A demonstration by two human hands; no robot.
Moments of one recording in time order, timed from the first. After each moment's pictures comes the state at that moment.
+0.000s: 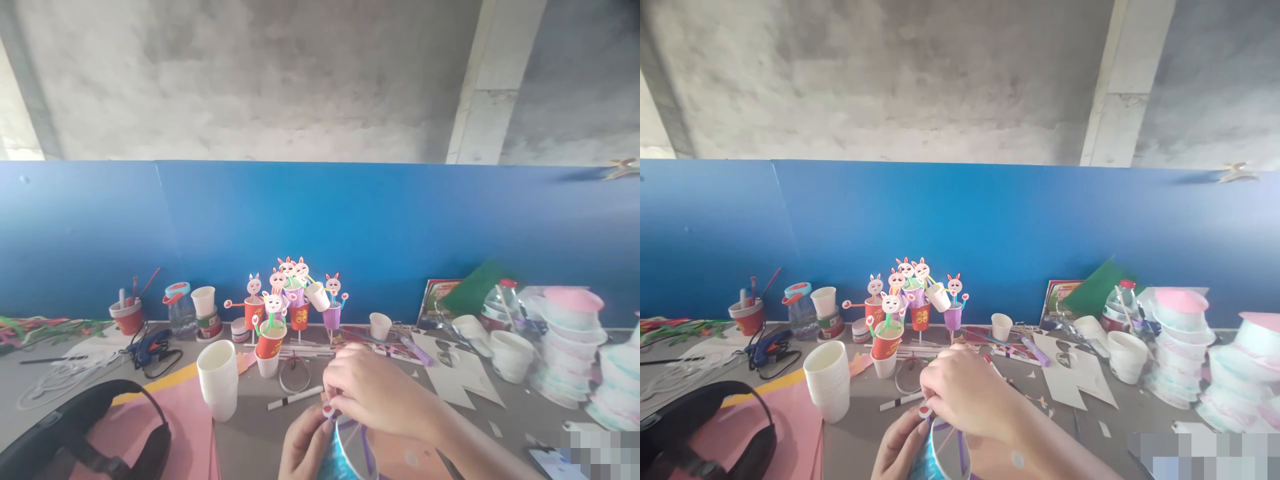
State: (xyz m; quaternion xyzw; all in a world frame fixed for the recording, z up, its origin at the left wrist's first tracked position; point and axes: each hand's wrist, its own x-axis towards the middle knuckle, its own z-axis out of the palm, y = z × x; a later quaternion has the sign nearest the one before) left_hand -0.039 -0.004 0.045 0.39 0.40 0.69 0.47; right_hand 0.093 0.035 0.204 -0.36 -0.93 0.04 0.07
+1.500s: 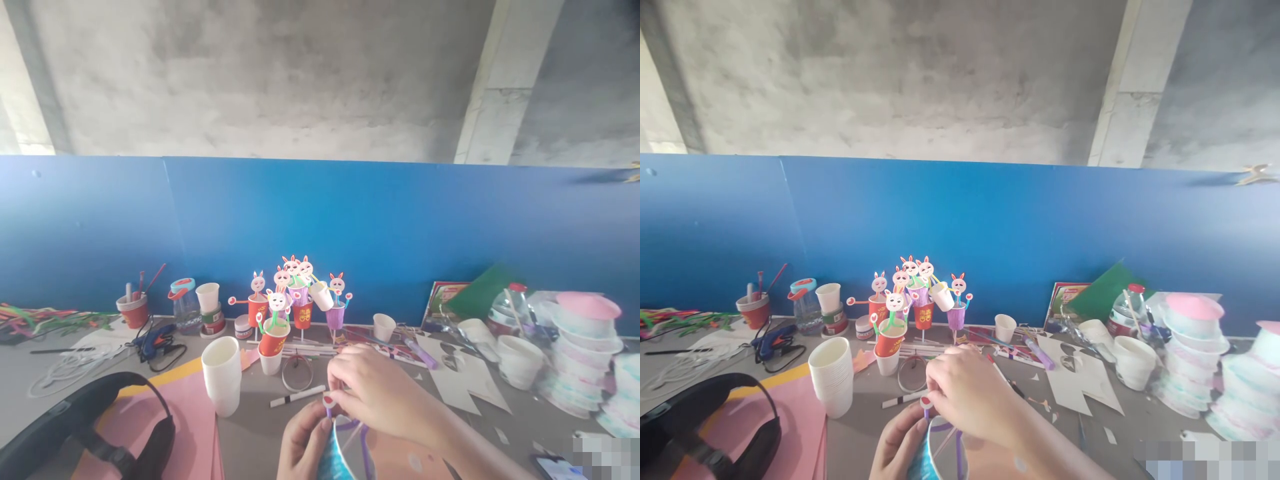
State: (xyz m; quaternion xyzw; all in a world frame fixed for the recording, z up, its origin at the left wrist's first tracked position) left_hand -0.041 0.004 0.022 0.38 0.43 0.69 0.43; right_hand 0.088 0.032 0.202 -0.42 -0.90 0.06 0.10
